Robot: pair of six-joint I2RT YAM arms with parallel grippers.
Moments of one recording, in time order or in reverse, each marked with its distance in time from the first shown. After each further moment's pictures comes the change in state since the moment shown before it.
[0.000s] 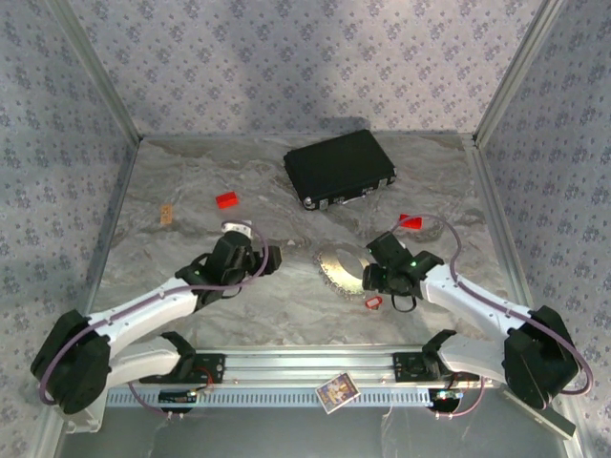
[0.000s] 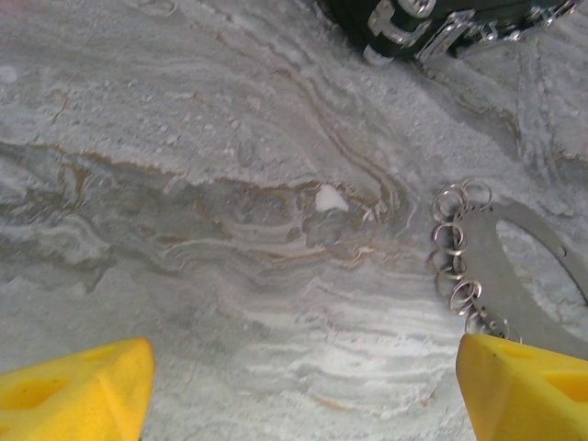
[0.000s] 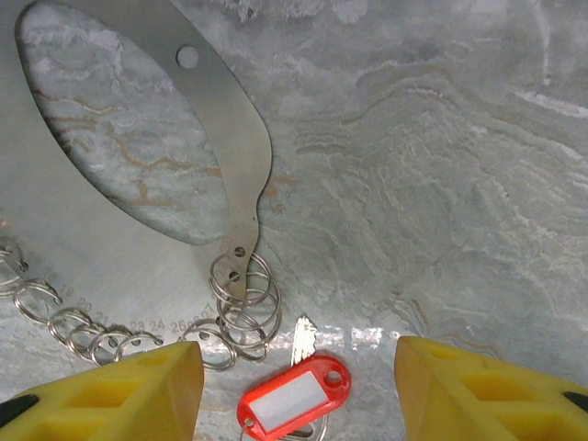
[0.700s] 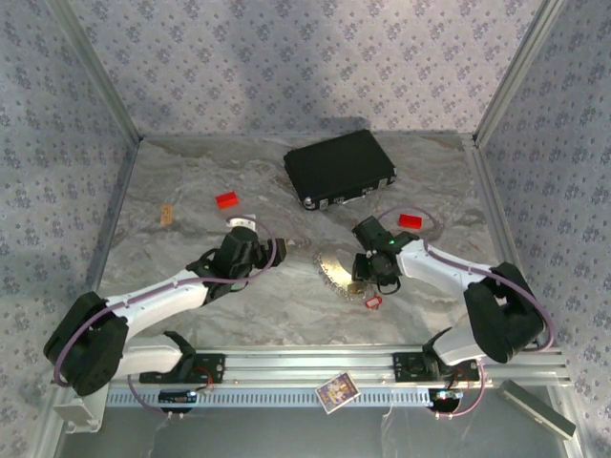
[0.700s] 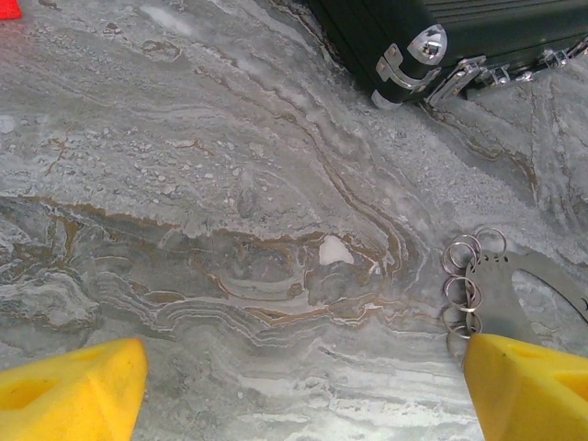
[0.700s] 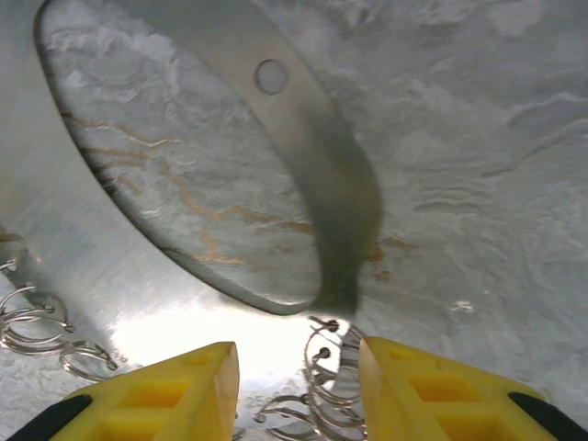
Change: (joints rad) left arm 0.000 0.107 0.018 0.113 -0.059 0.003; right arm -0.017 0.297 0.146 0.055 -0.129 -0.031
